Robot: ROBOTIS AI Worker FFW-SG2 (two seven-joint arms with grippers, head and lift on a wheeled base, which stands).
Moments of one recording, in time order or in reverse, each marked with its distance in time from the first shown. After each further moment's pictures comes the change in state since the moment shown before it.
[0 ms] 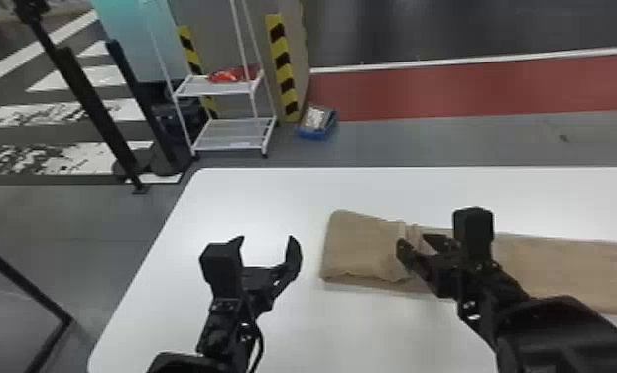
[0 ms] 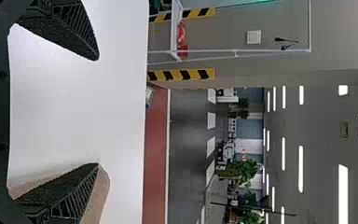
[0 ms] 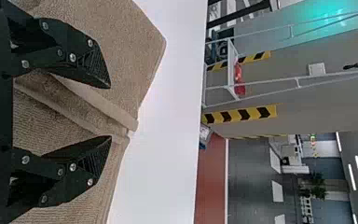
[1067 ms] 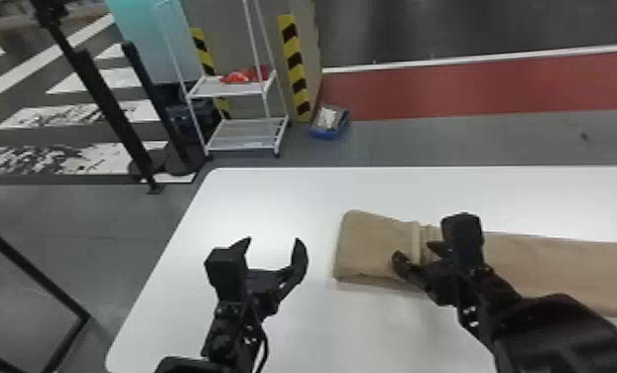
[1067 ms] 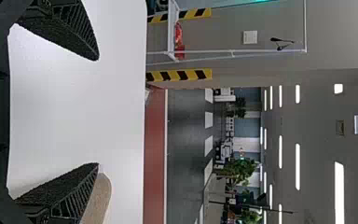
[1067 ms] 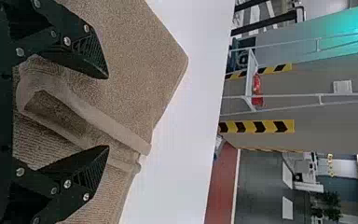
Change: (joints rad) left arm 0.021 0.015 0.021 0.002 0.007 -0.034 -0.025; right arm -0.032 0.000 0.085 0.042 0.027 0.029 -0.028
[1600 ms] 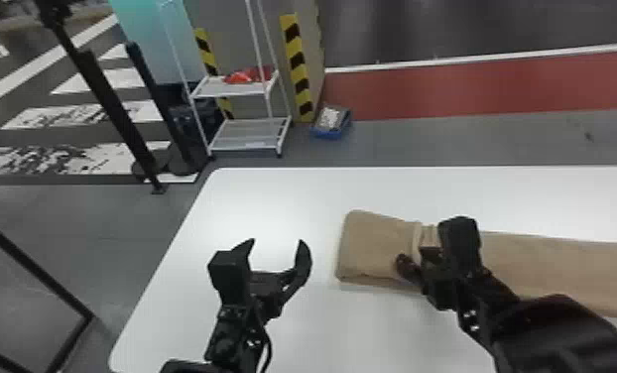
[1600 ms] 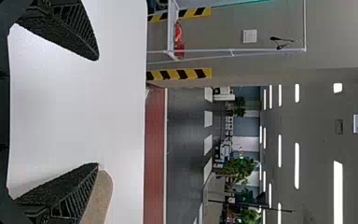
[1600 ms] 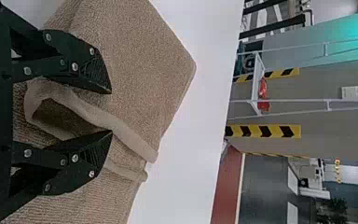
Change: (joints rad) left arm 0.010 -0.001 -0.003 -0.005 0.000 -0.012 -0.001; right arm -0.003 0.000 0.020 0.001 0.006 0.024 0.006
